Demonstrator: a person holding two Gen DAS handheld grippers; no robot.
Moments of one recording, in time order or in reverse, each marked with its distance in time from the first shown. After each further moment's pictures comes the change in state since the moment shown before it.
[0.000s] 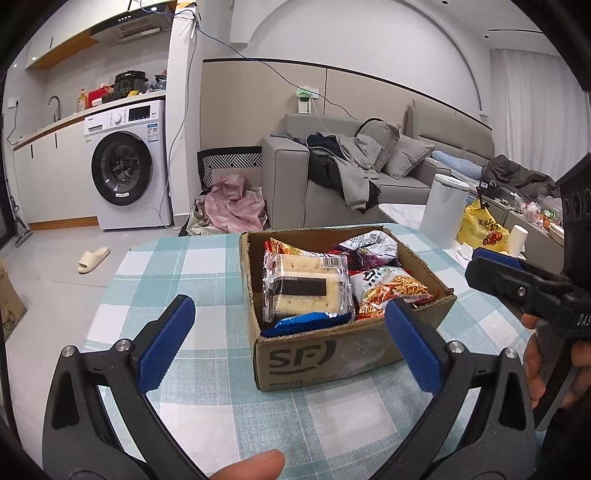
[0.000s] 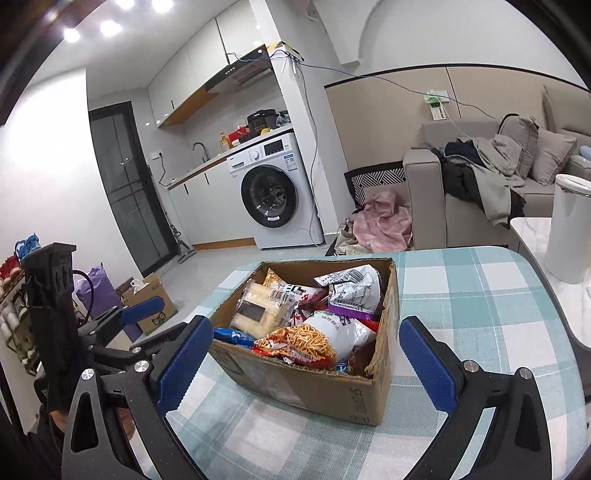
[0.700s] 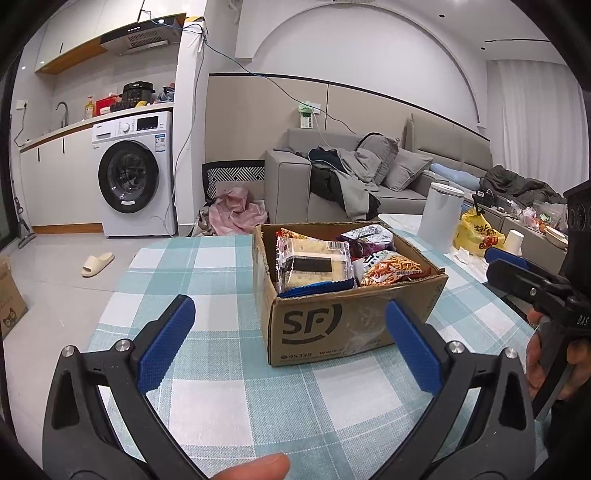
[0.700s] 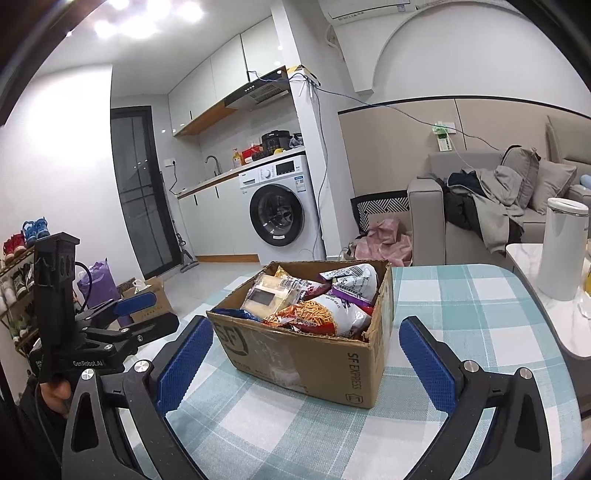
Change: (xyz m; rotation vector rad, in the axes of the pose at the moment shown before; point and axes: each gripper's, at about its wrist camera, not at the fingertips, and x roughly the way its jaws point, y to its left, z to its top) left arm -0.046 0.006 -0.034 -0.007 -0.069 0.006; right arm -0.038 0.009 -0.039 -0.080 -0.110 0.000
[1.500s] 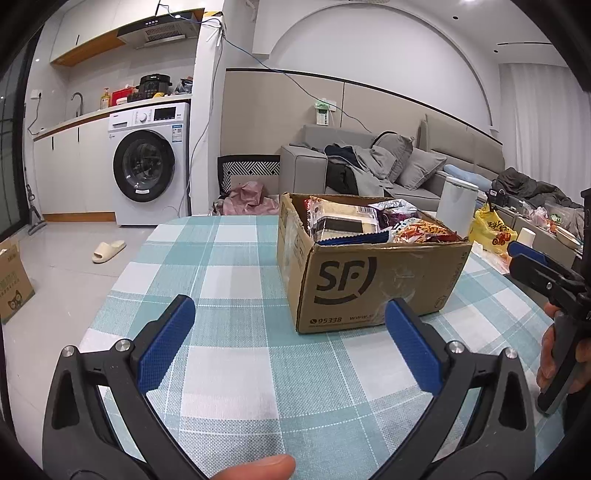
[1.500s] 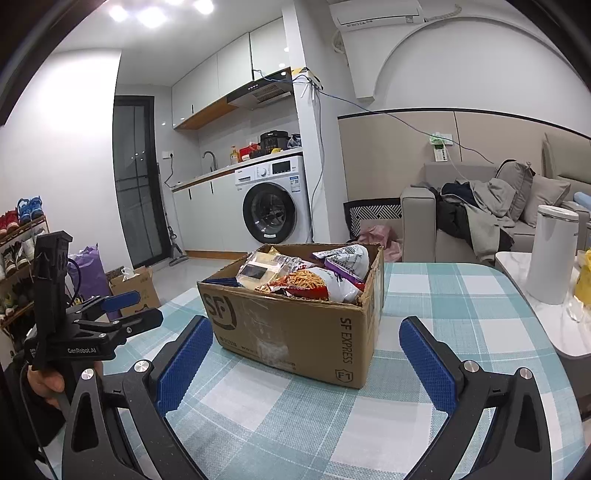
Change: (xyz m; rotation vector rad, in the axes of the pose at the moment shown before) left arm 0.003 0.022 -0.049 -0.034 0.010 0.050; right arm 0.003 0.003 -0.035 -0.064 -0.009 -0.052
